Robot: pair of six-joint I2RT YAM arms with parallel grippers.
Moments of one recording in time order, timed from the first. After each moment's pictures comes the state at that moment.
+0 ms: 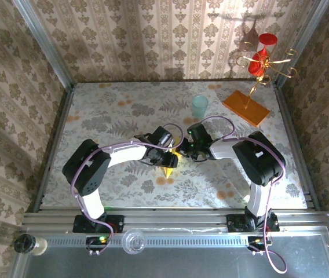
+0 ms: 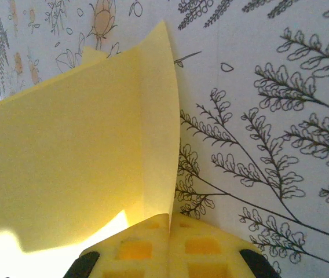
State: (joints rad) left arm -0.81 1.77 1.03 -0.43 0.25 -0.49; right arm 0.52 1.87 0.87 0.15 -0.35 0.94
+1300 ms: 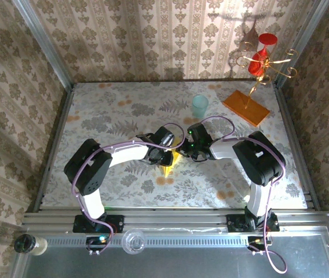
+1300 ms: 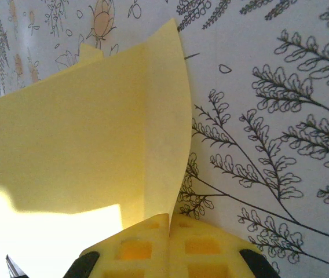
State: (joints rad) left arm -0.83 1.79 1.06 -0.46 0.11 -0.49; right arm 0.52 1.87 0.87 0.15 -0.35 0.95
